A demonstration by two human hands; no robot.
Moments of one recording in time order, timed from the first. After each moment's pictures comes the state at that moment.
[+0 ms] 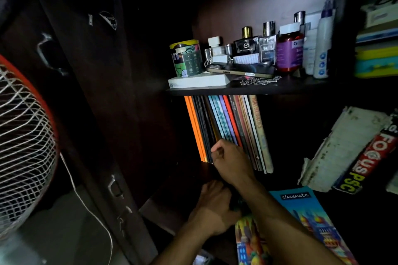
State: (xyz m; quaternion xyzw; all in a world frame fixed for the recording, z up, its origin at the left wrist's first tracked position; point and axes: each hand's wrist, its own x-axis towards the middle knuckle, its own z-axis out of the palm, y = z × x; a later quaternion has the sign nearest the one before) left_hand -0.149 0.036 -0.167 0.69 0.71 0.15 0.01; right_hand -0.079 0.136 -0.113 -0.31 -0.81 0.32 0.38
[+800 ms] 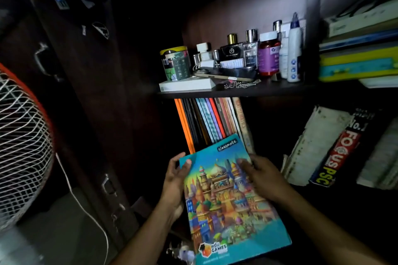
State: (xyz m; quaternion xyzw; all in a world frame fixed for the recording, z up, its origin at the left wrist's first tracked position) left_hand -0.176 0.028 -0.143 0.30 0.51 0.73 0.35; right_hand 0.031 0.137 -0.133 -0.30 -0.74 0.48 0.36
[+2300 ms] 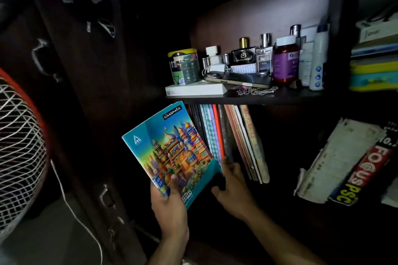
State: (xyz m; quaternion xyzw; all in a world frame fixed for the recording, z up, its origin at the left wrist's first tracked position) left_hand -0.172 0.025 -0.151 0.18 0.58 0.80 0.02; right_hand -0.068 0.127 -0.154 -0.36 -0.81 0.37 0.27
